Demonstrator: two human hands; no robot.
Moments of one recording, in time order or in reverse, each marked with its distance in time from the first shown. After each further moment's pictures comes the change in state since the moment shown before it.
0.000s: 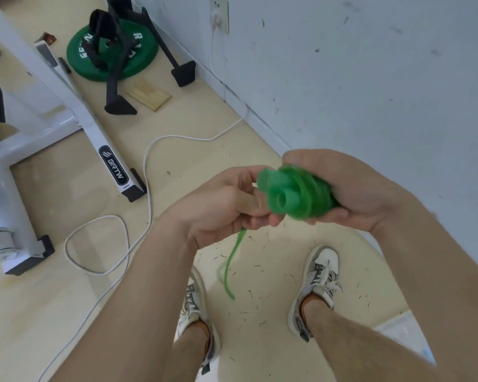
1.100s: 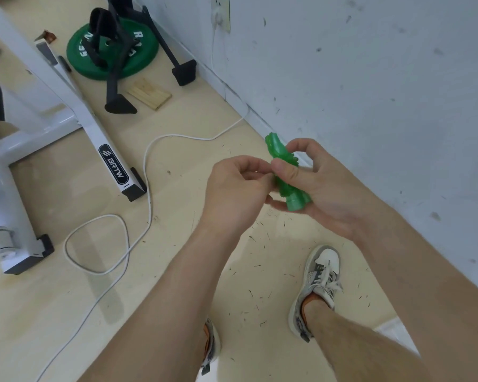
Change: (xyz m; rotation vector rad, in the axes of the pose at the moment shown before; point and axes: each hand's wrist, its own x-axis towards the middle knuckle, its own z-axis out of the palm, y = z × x) left_hand 0.013 -0.002 0.030 0.215 0.788 0.099; right_hand 0.018 0.026 0.006 0.190 0.341 -0.004
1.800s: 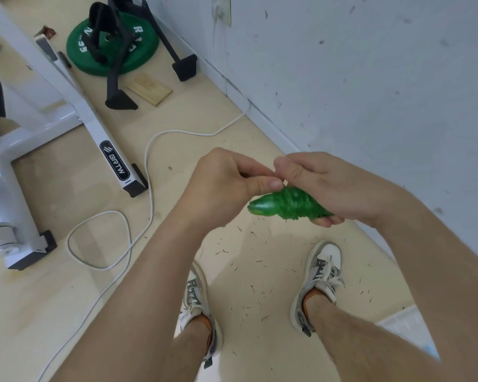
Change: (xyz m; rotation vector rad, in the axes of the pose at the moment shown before) left_hand 0.007 0.002 -0.029 0.332 -0.229 0.244; right_hand -0.015 -0.021 -0.001 -0.697 -0.181 -0.003
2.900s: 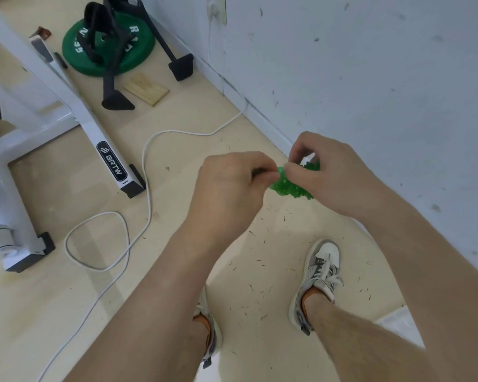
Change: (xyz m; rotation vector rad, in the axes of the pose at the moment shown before) left_hand -0.002 -0.003 0.023 0.326 0.253 0.274; right_hand 0.014 0.022 0.000 -0.239 0.447 -0.083
